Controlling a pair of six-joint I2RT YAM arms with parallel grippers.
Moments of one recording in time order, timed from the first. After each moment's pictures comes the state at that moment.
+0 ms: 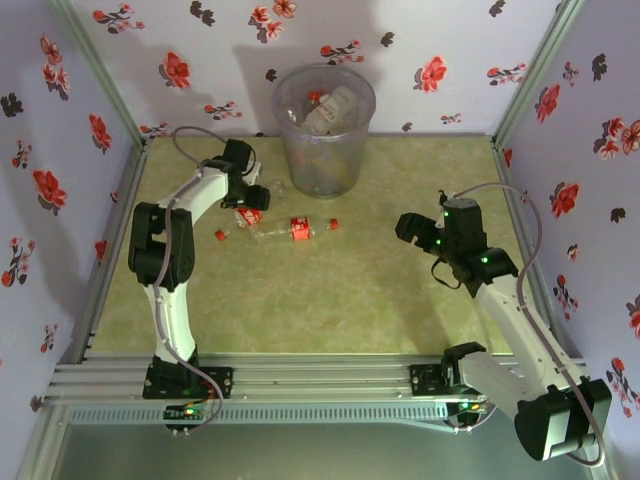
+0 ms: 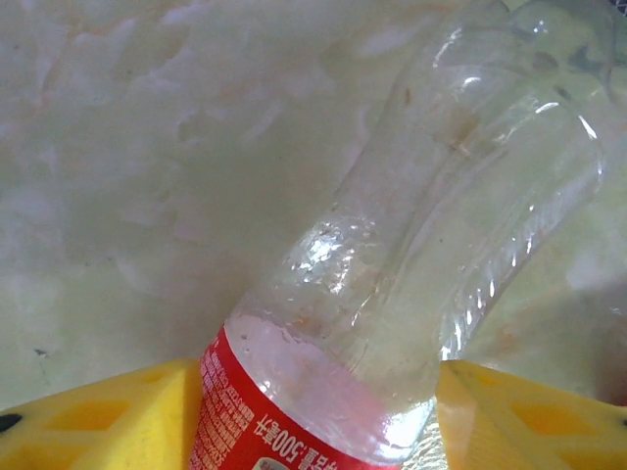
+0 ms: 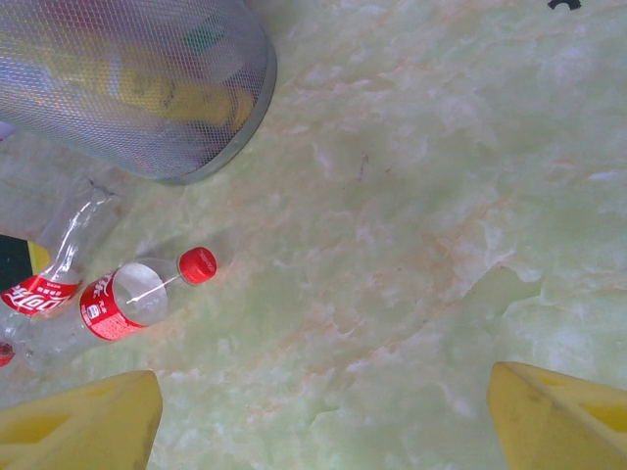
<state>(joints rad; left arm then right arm) -0.28 2.04 1.59 -0.72 0.03 -0.08 0.26 0.95 0.82 -0.56 -0.09 0.57</state>
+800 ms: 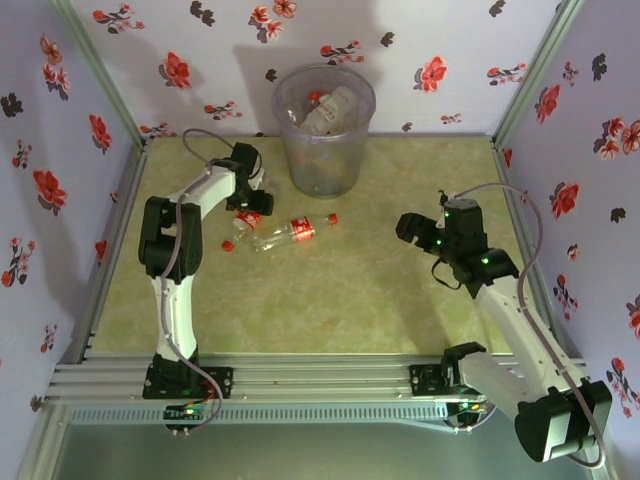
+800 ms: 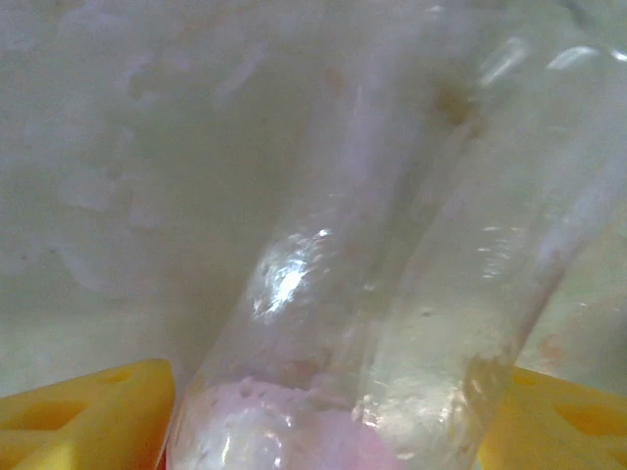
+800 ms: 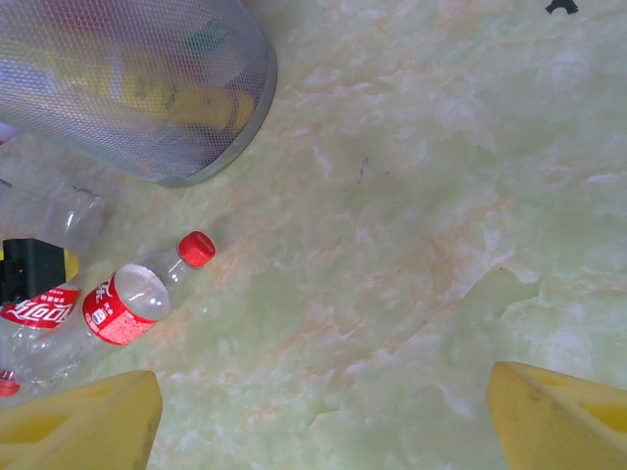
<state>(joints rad) -0.28 2.14 1.66 -0.78 -0.01 -0.08 0.26 0.94 0.82 -0.56 -0.08 0.57</state>
